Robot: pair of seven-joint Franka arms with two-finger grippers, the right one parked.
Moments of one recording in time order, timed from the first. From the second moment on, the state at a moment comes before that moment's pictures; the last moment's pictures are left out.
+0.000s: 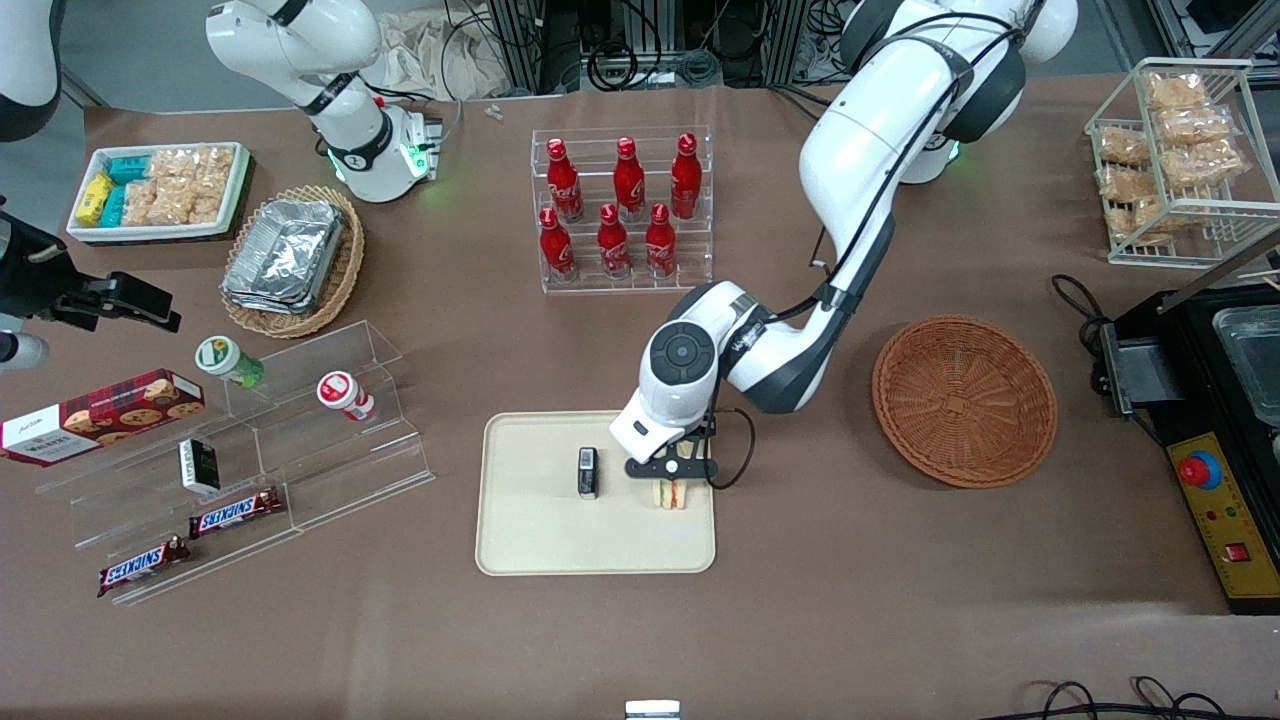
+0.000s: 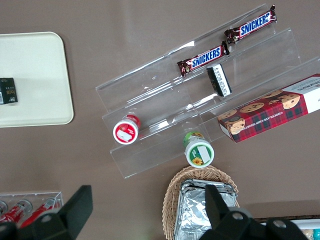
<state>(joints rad) -0.56 0.90 -0.18 -1.20 0.13 2.16 -0.71</state>
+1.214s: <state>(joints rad) -0.54 0.93 -0.17 -1.20 0.14 2.24 -0.69</state>
